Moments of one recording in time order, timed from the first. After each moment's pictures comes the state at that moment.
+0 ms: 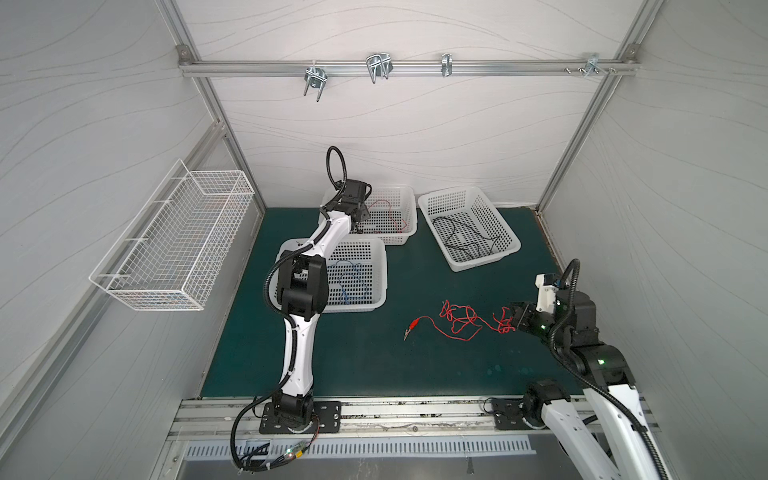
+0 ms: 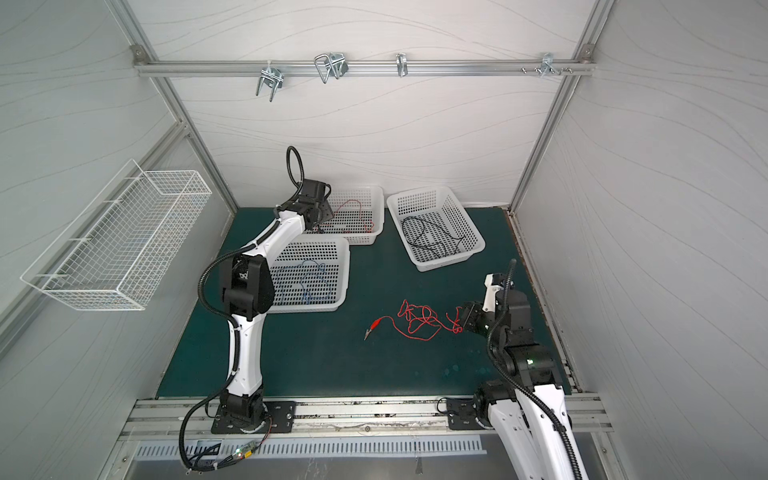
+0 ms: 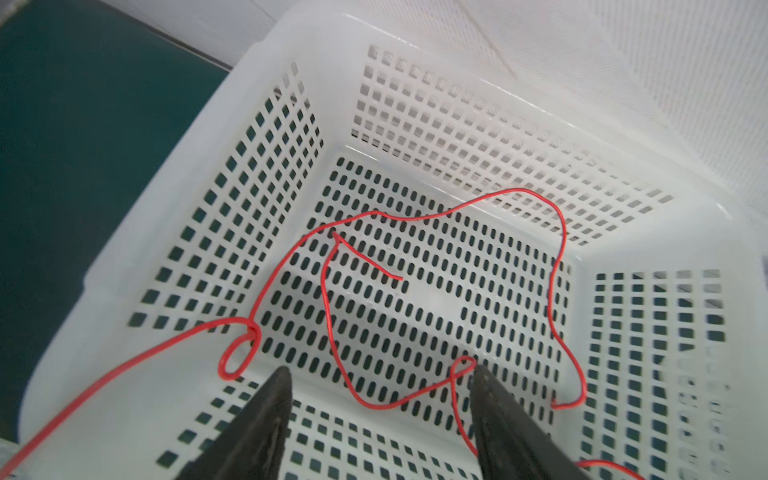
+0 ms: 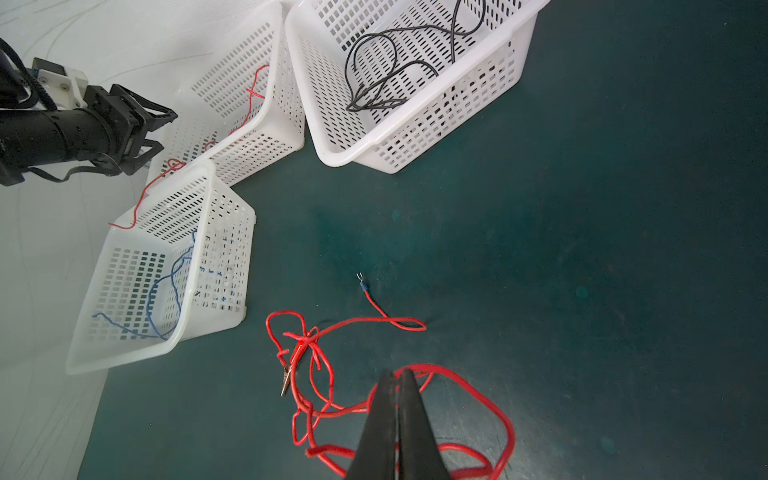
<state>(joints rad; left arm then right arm) -0.24 2.21 1.99 -0.59 -0.27 -0.57 0.16 0.53 0.68 -0.80 -0.22 0.48</state>
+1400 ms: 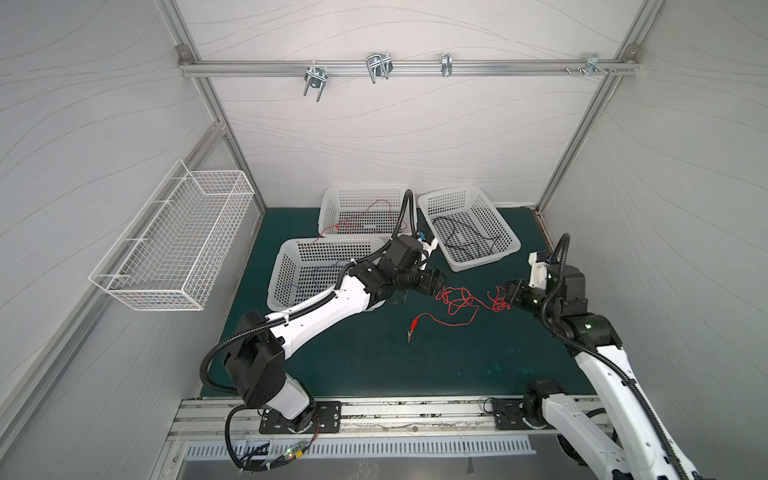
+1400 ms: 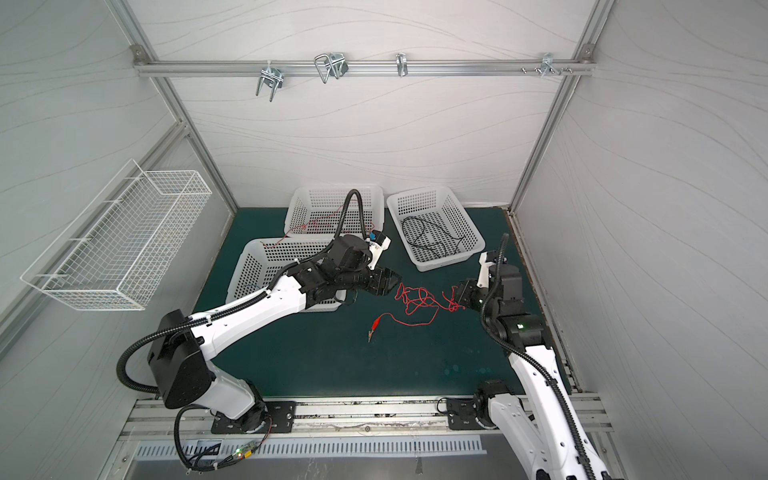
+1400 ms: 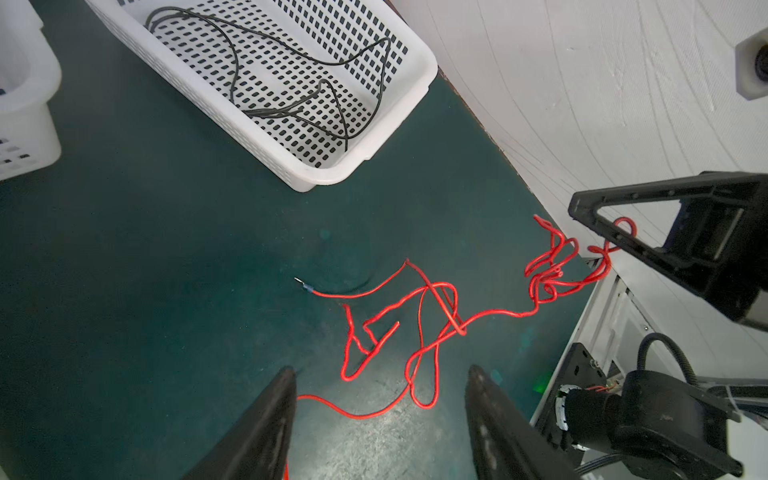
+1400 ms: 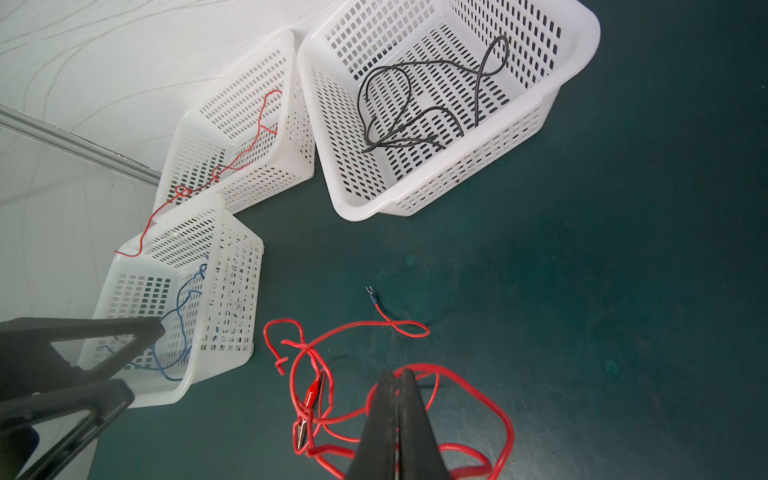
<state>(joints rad) -0.79 1.55 1.27 -0.38 0.20 -0.40 0.17 0.76 0.77 -0.63 -0.21 0.46</state>
